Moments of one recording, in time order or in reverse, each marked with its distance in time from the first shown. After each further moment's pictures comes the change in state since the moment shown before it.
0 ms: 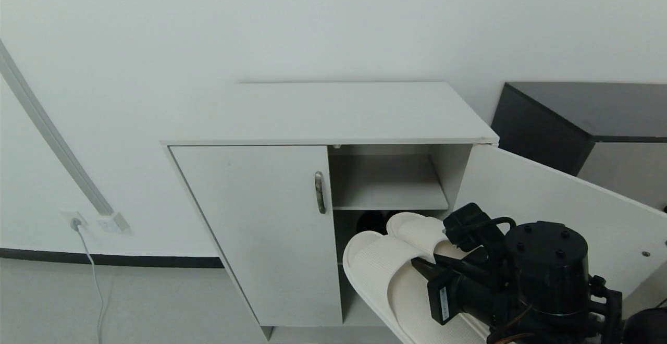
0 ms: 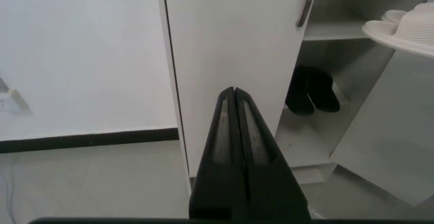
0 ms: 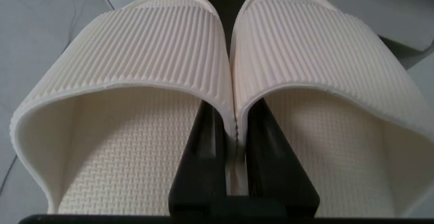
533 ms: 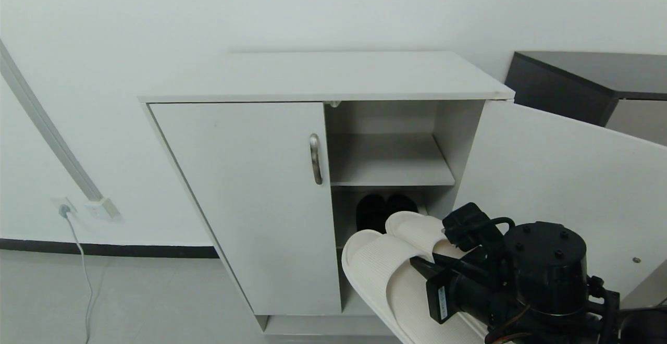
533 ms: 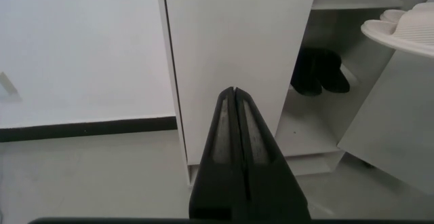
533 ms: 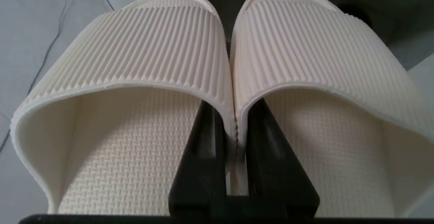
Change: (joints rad) left arm 0.000 0.000 0.000 0.000 0.001 -0.001; right arm 0.000 0.008 0.002 -0.021 -0.001 0.000
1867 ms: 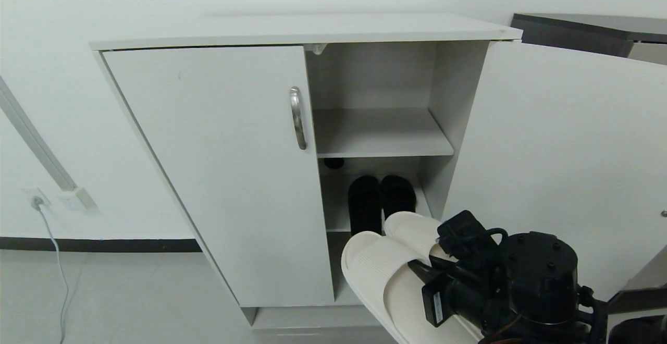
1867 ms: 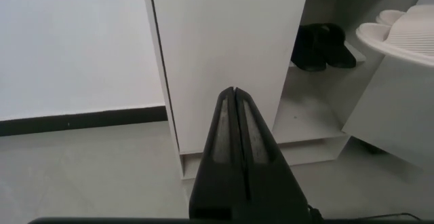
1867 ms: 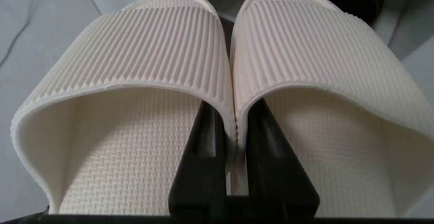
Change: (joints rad) left arm 0.001 0.000 0.000 0.000 -0.001 0.001; right arm 0.010 0.062 0.039 -0.128 -0.015 -0.050
